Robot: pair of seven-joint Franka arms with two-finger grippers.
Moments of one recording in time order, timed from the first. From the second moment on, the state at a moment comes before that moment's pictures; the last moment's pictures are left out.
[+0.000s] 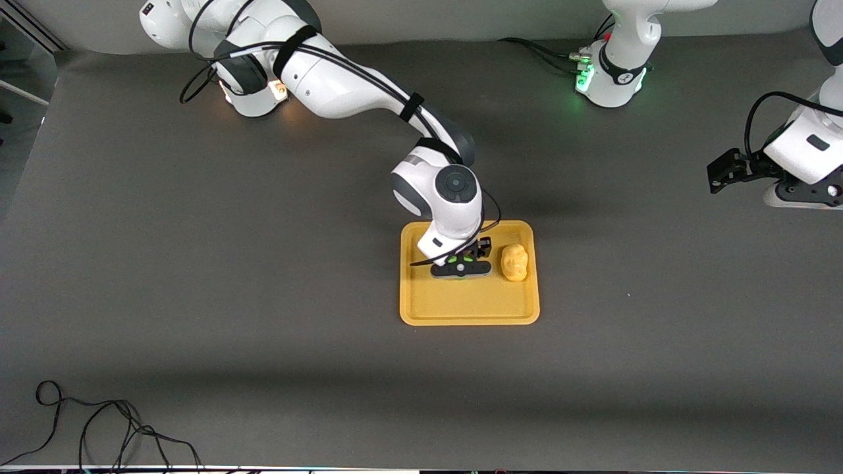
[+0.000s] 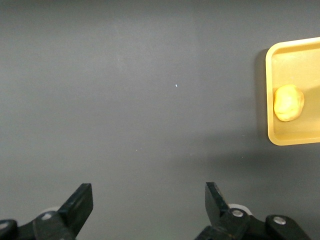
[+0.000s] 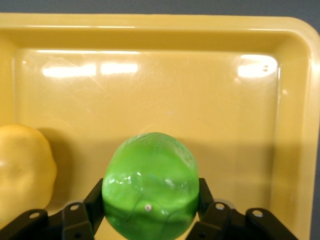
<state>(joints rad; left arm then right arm) -0.01 -0.07 -0.04 -1.77 0.07 1.68 0.04 0.82 1.08 0.00 -0.94 -0.05 2.10 0.83</state>
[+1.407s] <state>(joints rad) -0.01 -0.07 -0.05 -1.77 0.07 1.68 0.04 0.79 0.85 -0.03 -0.86 -0.06 1.78 0.83</state>
